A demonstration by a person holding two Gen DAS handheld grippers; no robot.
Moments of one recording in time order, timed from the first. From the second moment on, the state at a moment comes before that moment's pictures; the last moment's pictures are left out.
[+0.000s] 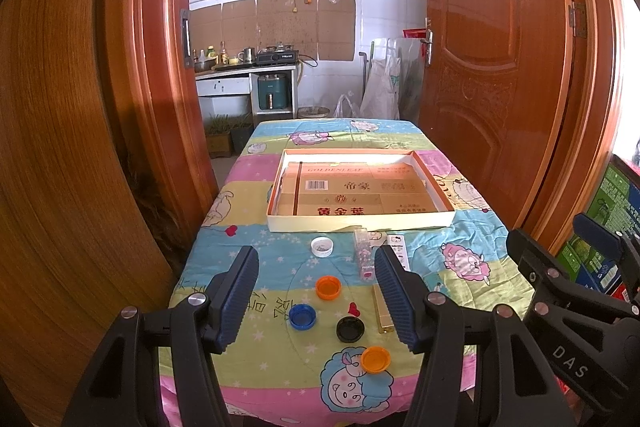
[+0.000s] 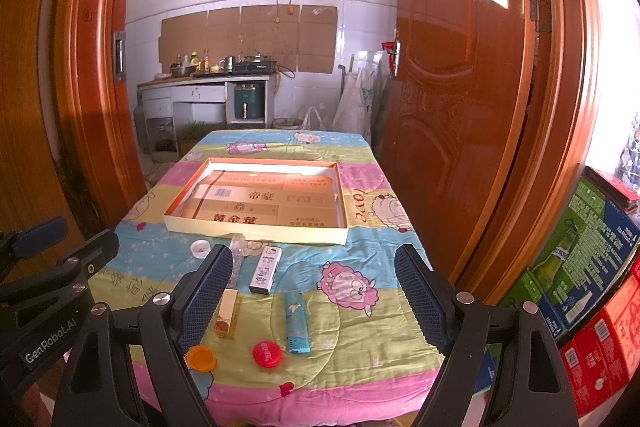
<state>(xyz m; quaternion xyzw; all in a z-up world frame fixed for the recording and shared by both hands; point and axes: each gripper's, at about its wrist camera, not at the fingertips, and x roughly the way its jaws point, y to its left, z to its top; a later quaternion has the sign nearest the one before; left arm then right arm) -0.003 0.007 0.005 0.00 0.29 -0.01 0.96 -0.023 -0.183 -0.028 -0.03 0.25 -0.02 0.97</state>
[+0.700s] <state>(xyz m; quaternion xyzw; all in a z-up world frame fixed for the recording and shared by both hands) 0.027 0.035 -0.027 -0.02 0.33 0.02 0.94 0.001 -0.186 -0.053 -0.02 0.29 -0.02 0.96</state>
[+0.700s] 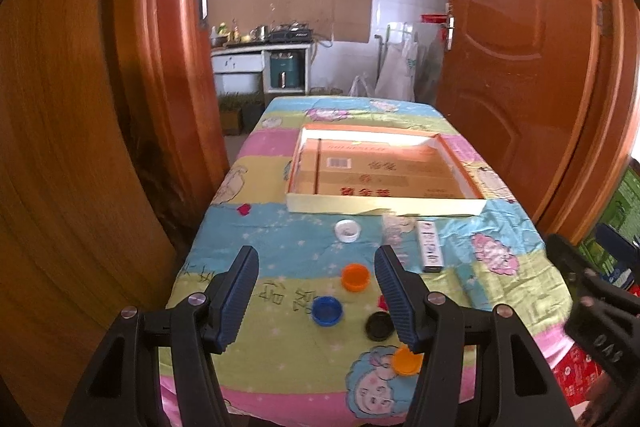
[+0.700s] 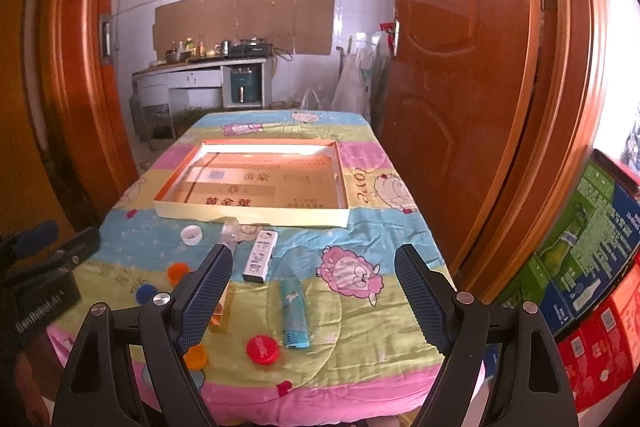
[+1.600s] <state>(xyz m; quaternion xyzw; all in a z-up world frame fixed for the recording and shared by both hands) 0.058 0.034 -0.126 0.02 0.39 -0.06 0.92 0.046 -0.204 -0.147 0.01 0.39 0.01 0.92</state>
